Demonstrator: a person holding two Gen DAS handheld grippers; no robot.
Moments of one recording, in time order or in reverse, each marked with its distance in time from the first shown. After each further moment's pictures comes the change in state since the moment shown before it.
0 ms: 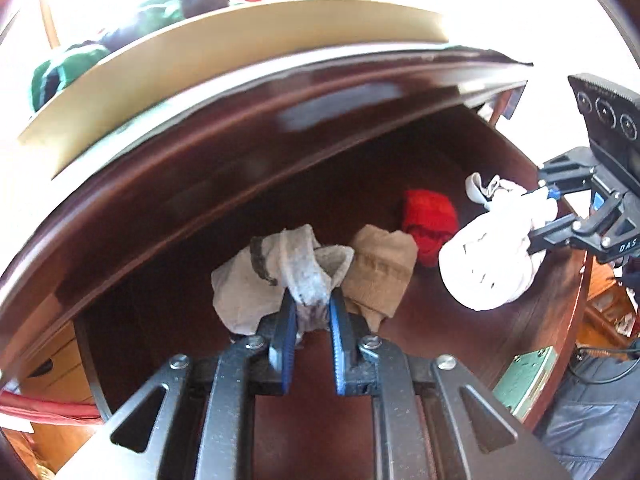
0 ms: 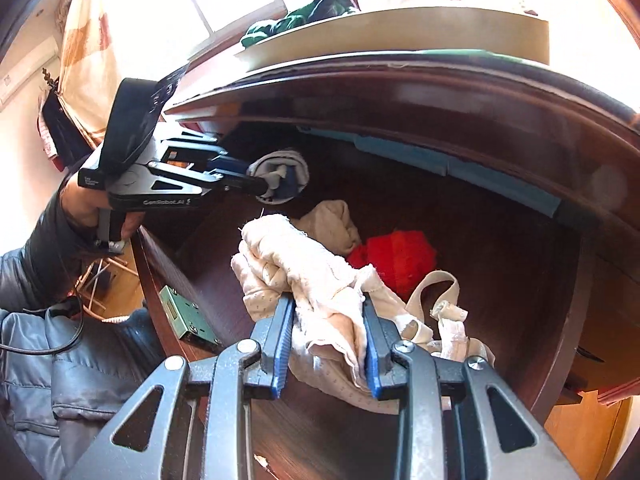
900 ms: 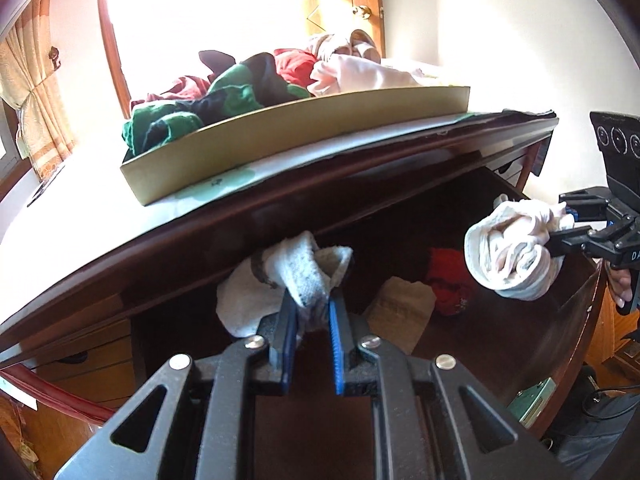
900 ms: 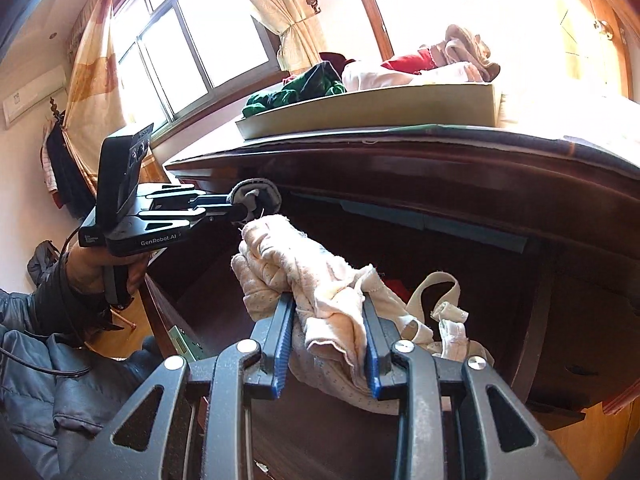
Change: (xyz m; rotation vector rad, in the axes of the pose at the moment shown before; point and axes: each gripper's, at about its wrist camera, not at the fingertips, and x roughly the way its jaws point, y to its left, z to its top) left arm -0.042 0.010 -0.019 -0.064 -0.242 0.174; right arm -0.043 -0.011 -0.014 0.011 -0.246 -0.033
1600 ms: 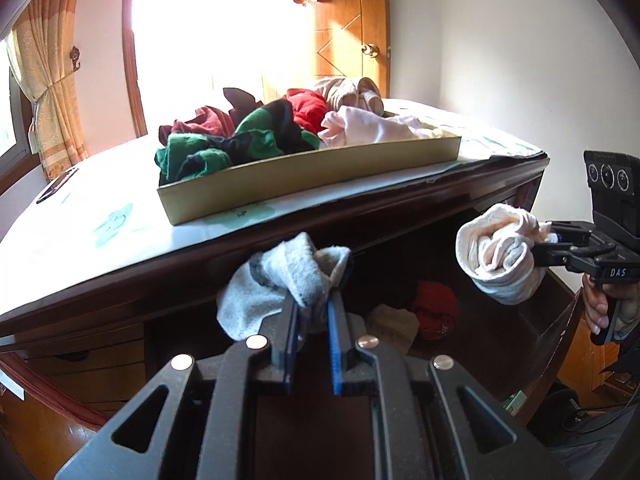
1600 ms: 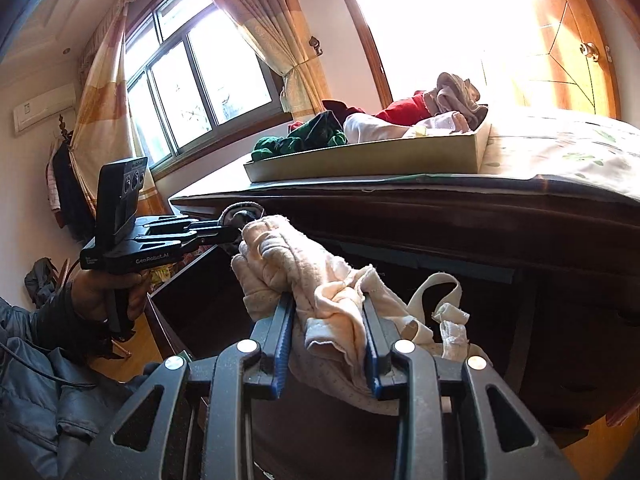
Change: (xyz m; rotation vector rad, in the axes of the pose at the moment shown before) left arm -0.035 0.012 -0.001 -0.065 -0.129 -0.028; right arm -0.012 0.001 0.002 -0.010 -0.161 -0.008
